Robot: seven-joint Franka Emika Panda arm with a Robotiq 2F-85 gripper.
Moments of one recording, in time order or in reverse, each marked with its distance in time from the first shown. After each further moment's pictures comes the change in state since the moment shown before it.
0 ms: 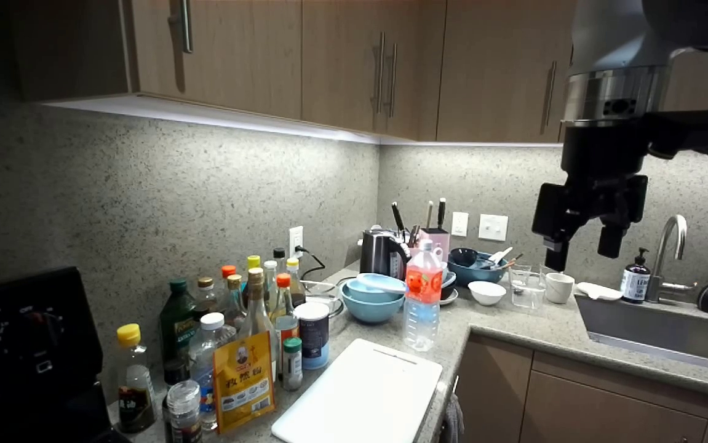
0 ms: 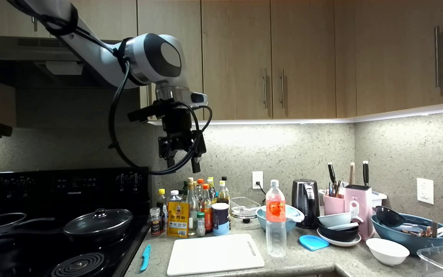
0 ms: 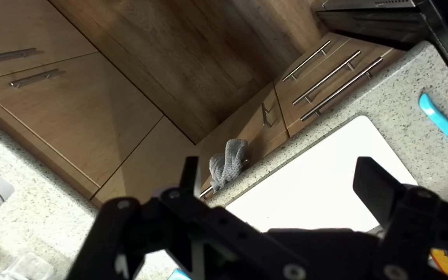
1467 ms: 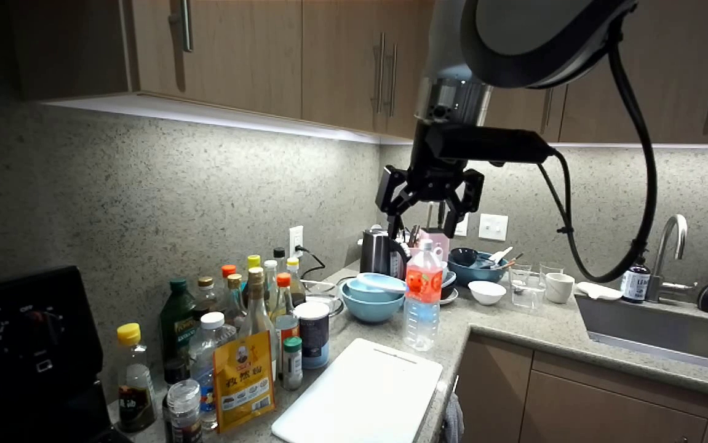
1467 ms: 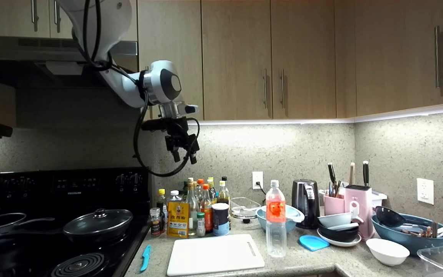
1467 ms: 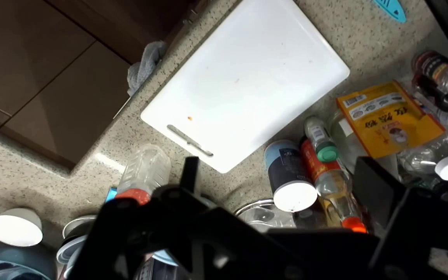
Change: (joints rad) arm 0.126 0.412 0.038 0.403 -0.083 0.222 0.309
